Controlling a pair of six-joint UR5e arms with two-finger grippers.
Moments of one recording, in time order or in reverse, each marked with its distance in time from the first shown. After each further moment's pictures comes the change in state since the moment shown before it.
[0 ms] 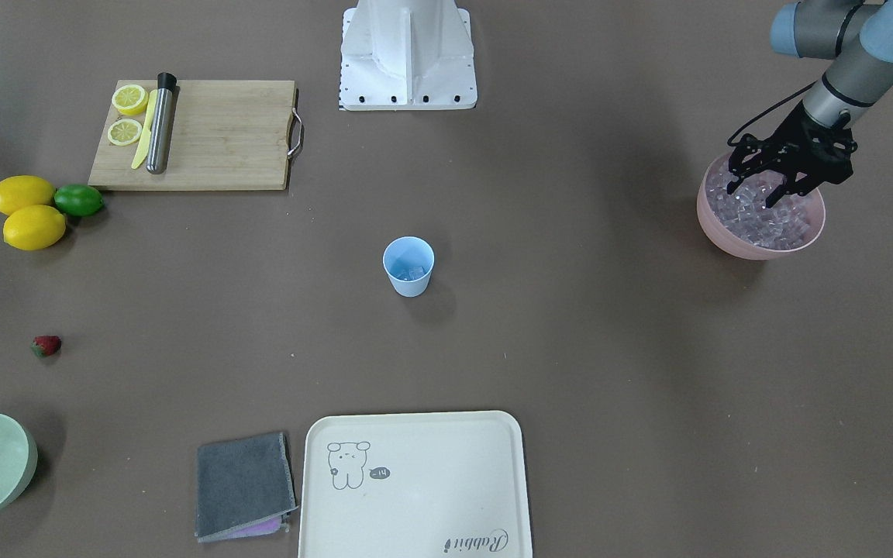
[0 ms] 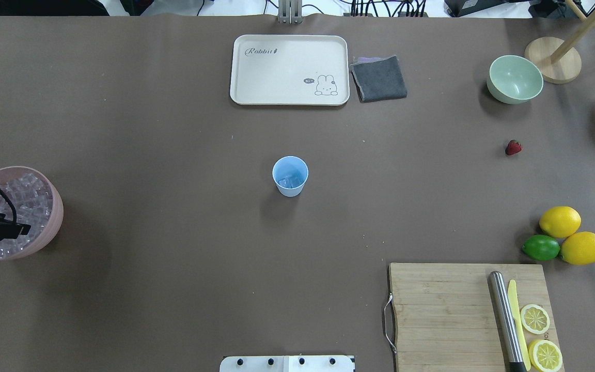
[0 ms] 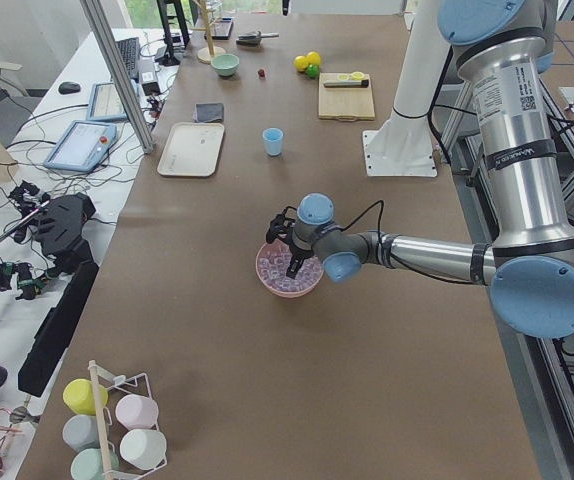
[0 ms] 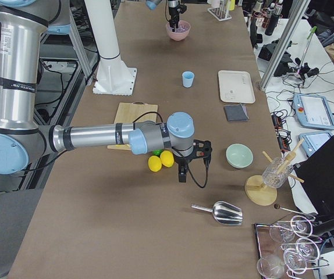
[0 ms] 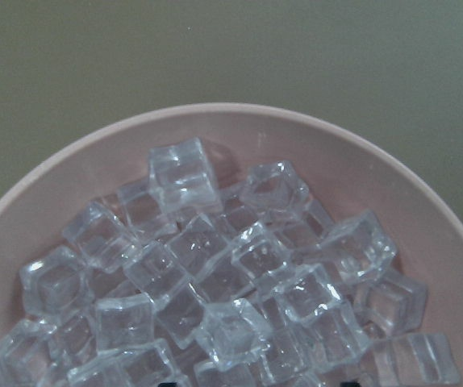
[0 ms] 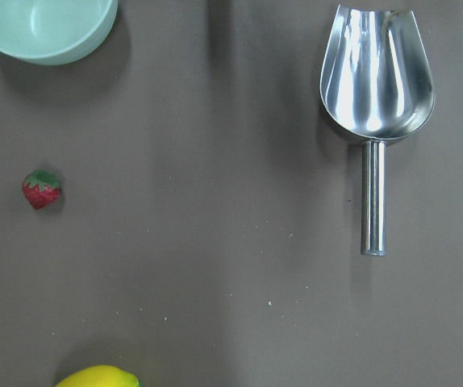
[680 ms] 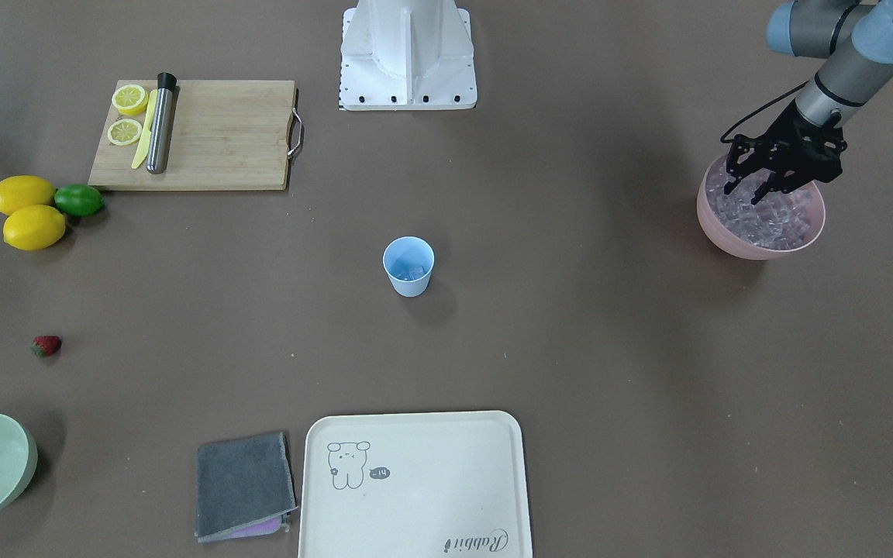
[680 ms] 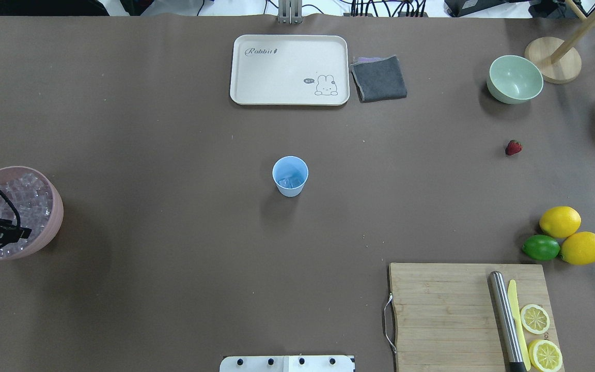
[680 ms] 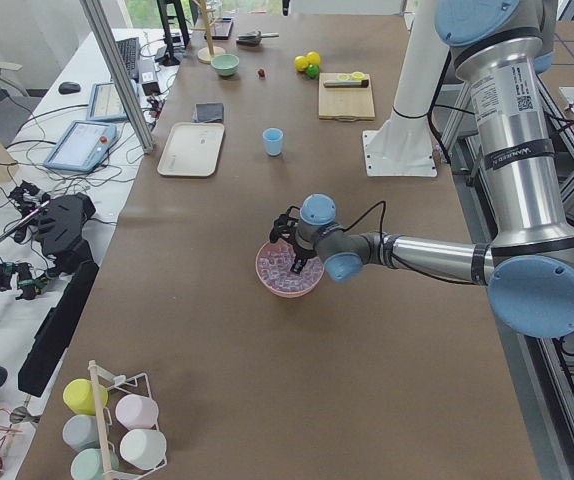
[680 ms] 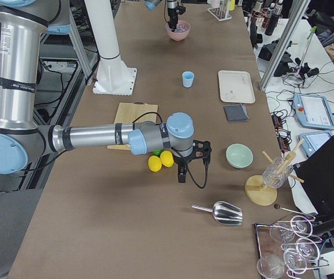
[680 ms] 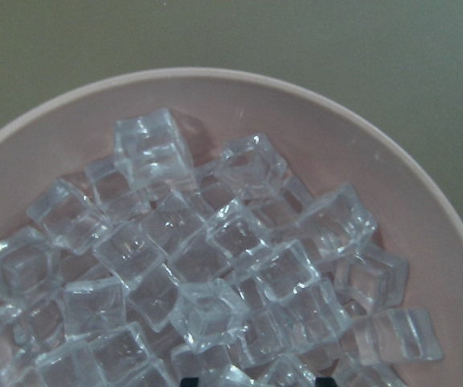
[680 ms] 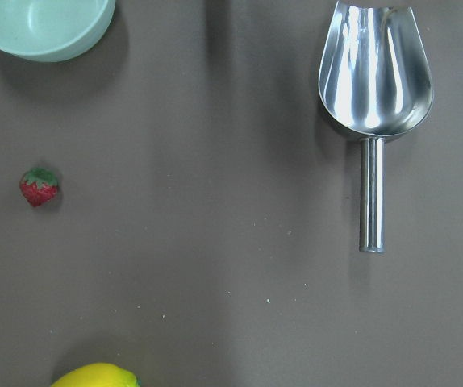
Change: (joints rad) left arm 0.021 0.002 0.000 -0.008 -0.001 -0.003; right arm 0.000 -0.004 0.000 0.000 0.000 -0.001
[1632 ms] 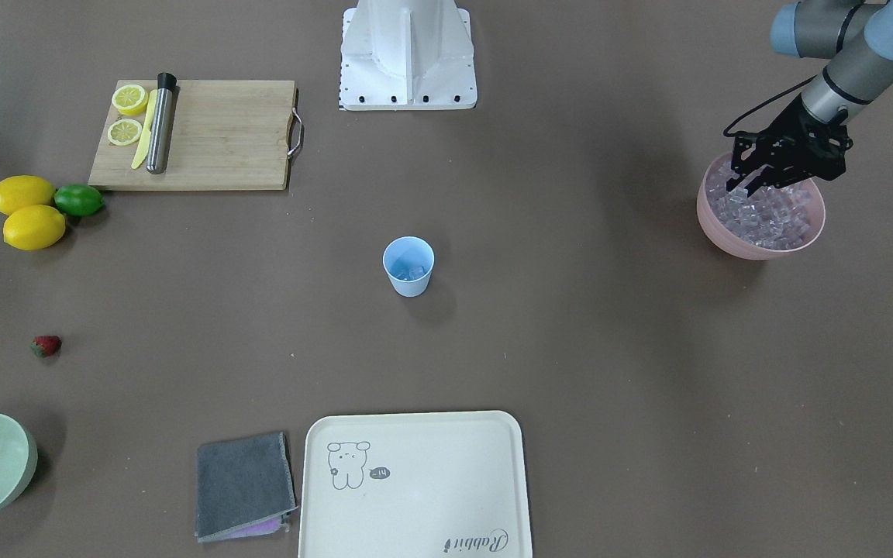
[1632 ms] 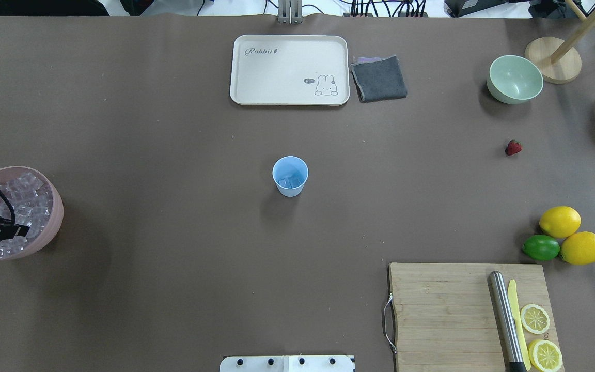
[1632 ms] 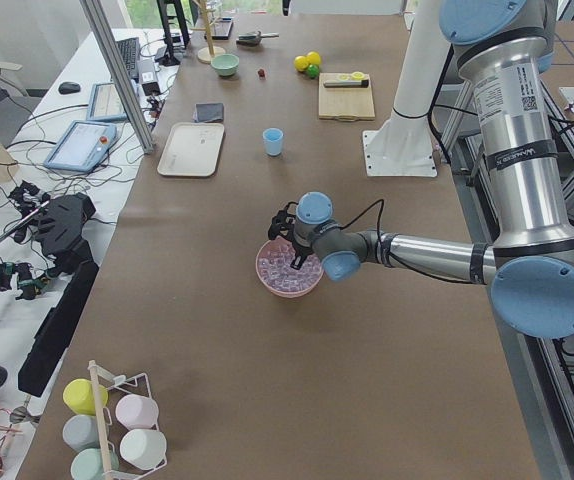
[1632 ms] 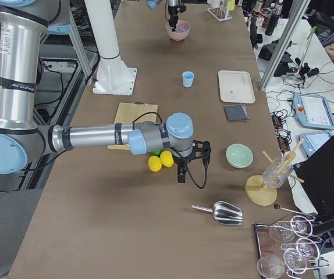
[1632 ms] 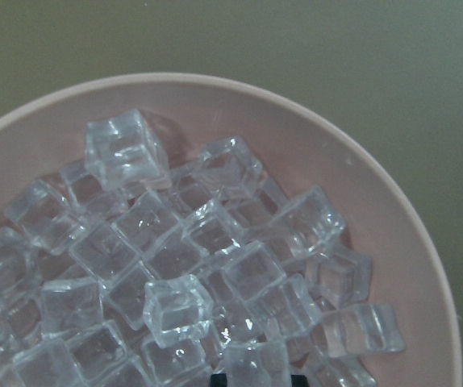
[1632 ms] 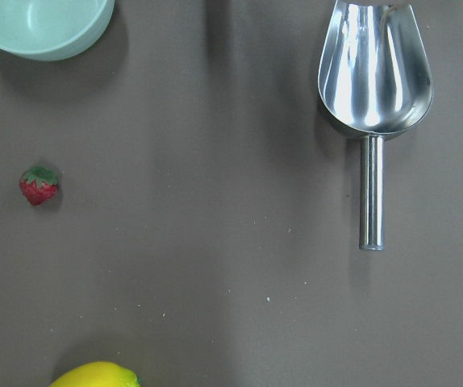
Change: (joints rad) left arm -0.064 -0.019 -0.006 0.001 -0.119 0.004; right arm 0.000 -0.002 0.002 0.000 0.001 0.002
